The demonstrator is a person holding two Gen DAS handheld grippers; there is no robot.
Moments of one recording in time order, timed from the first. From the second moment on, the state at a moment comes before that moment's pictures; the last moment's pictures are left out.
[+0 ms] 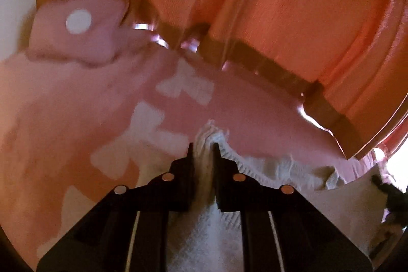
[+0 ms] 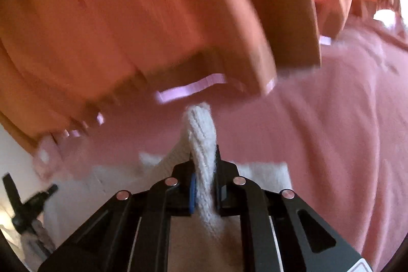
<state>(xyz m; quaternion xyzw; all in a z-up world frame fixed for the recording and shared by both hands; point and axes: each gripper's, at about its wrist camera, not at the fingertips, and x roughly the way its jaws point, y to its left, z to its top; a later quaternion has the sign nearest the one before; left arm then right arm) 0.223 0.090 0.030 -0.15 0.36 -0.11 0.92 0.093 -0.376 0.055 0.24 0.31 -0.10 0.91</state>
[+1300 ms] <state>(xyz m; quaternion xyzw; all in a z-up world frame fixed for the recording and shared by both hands) 0.170 -0.001 0.004 0.02 0.43 -0.14 0.89 0.110 -0.324 0.010 0.21 0.45 -0.14 0.86</state>
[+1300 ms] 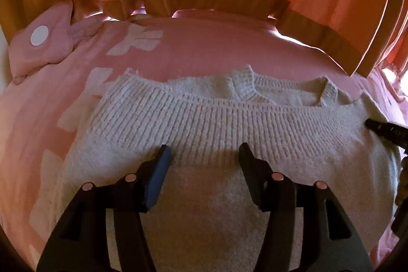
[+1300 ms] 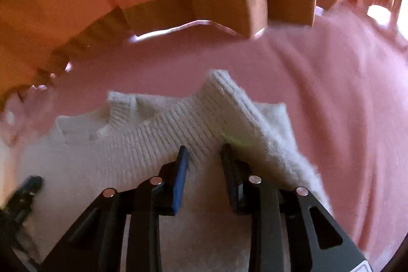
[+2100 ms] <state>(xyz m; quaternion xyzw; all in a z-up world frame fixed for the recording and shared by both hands) 0.230 0.096 -0.004 -0.17 0.44 -0.05 0.88 0.122 -0.358 0.010 0.19 0.41 -0.15 0.88</state>
